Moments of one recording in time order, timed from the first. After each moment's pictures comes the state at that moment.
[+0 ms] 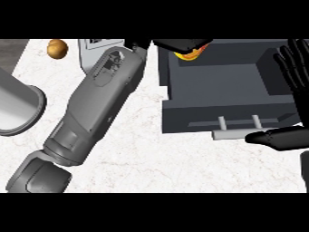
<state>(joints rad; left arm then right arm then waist) -1.24 0.00 -0.04 -0.60 0.19 0.27 -0.32 -0.27 -0.21 -0.16 -1.79 -0.11 0.21 0.05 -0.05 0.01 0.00</state>
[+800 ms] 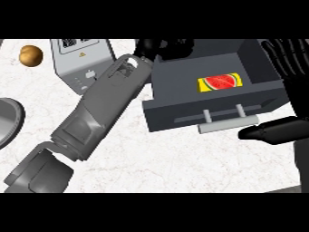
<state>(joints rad) -1.34 0.00 -0.27 -0.28 0.27 0.27 -0.23 -0.37 -0.22 -0.13 -1.77 -0.13 0.24 0.06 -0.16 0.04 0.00</state>
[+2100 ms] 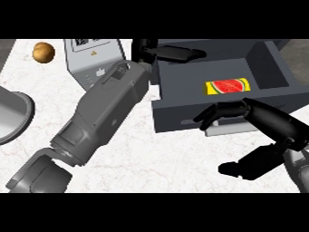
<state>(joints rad) -1.26 0.00 -0.25 -0.39 0.62 0.30 -0.49 -0.34 -0.39 0.18 -1.78 -0.05 0.62 0.16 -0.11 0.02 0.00</state>
